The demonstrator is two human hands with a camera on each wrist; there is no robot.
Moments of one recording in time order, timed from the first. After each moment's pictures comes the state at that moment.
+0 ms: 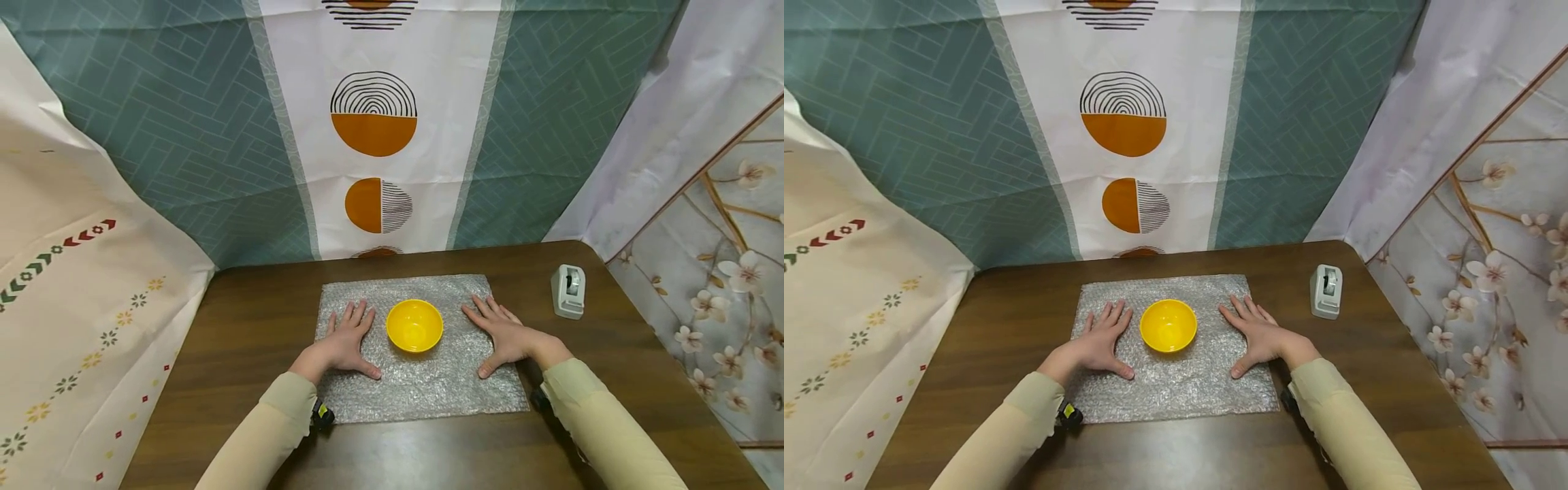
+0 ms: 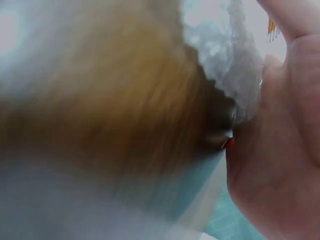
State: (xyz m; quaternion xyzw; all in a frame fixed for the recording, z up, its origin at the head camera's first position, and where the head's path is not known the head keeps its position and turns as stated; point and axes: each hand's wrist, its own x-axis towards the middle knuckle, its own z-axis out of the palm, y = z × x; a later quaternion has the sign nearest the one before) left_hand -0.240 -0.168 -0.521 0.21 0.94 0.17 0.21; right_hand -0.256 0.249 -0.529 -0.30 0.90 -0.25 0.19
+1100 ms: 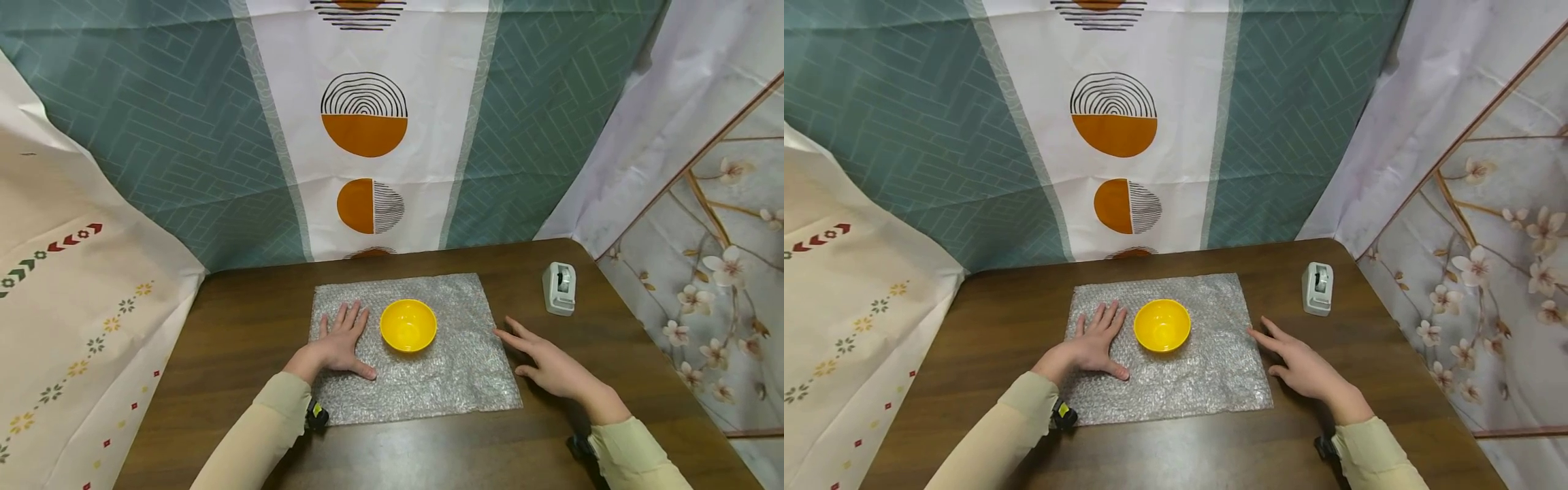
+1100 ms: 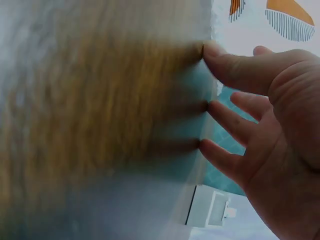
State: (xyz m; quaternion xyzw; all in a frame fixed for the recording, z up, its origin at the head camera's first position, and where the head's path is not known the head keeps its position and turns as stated) left_hand -0.251 -0.167 -0.539 0.19 0.94 0.16 0.24; right_hand -0.174 0.301 -0.515 -0.28 0.92 -0.27 0.06
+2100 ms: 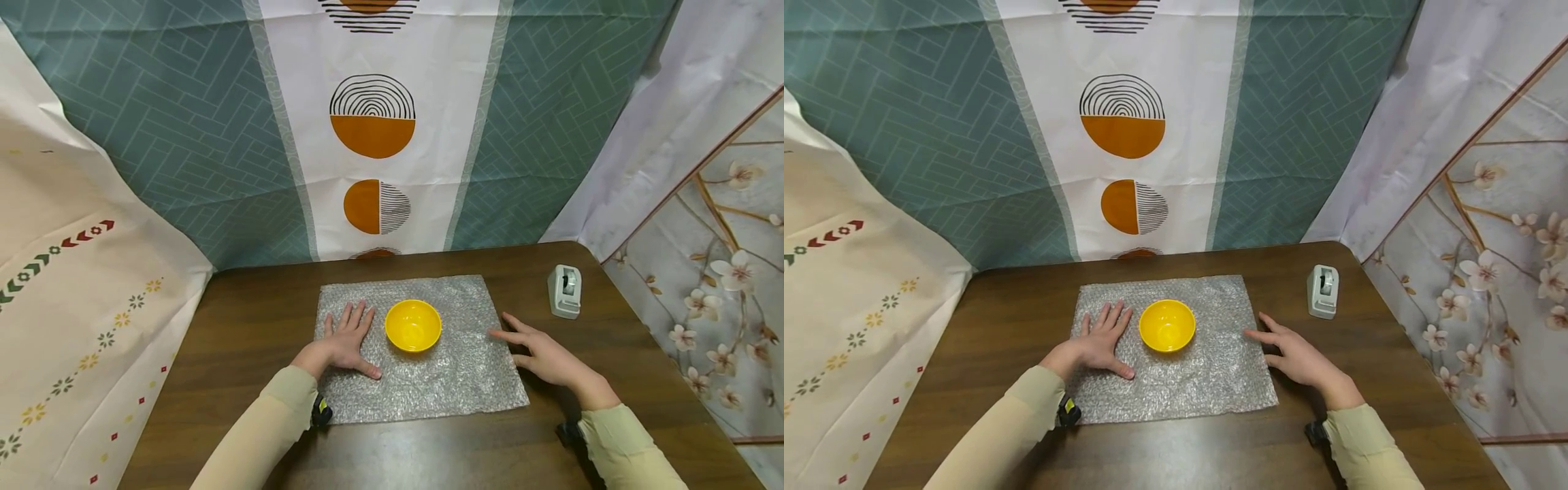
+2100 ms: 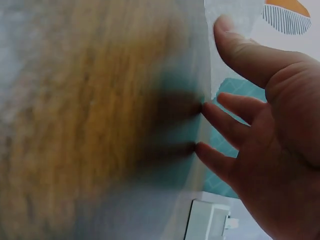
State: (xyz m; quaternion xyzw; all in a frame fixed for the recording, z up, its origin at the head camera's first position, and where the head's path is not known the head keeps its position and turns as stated) left_hand -0.252 -0.167 -0.544 0.19 0.94 0.14 0.24; right_hand -0.196 0.292 -0.516 -0.27 0.91 -0.31 0.09
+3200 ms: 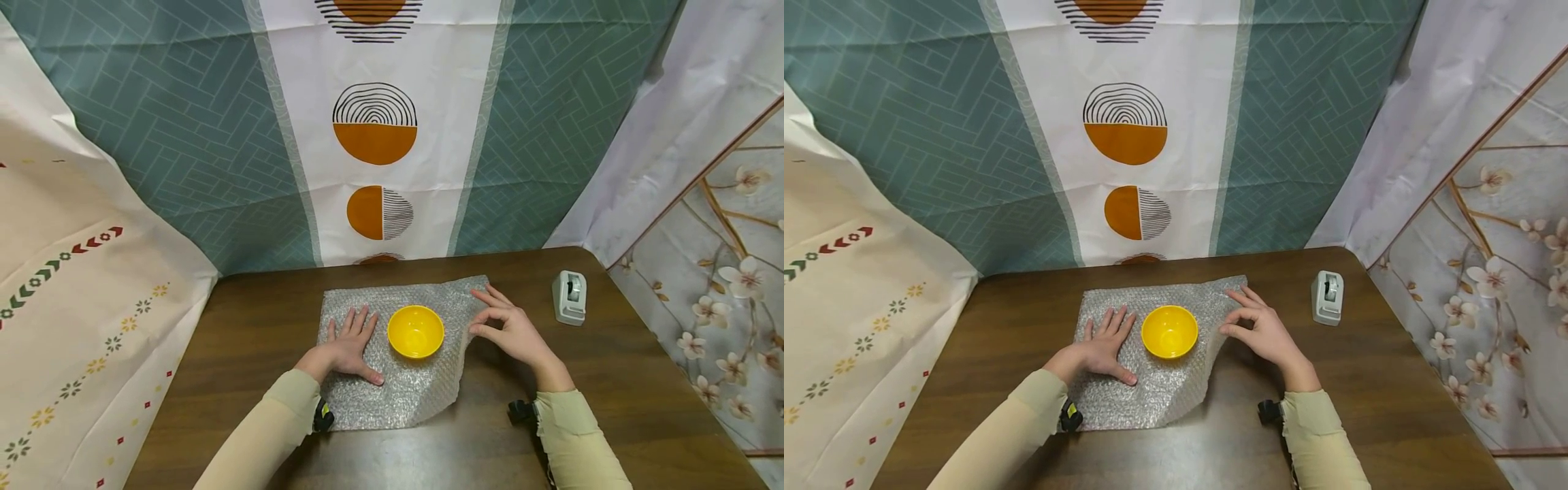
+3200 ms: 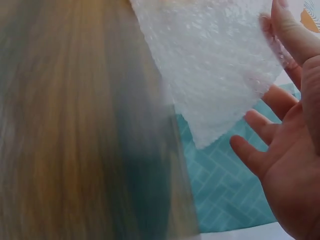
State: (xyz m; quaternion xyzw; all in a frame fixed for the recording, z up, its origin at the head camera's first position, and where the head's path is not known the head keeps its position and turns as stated) left_hand -0.252 -0.166 -0.545 0.18 0.95 0.13 0.24; right_hand -0.238 0.230 -0.506 -0.25 0.85 -0.46 -0.05
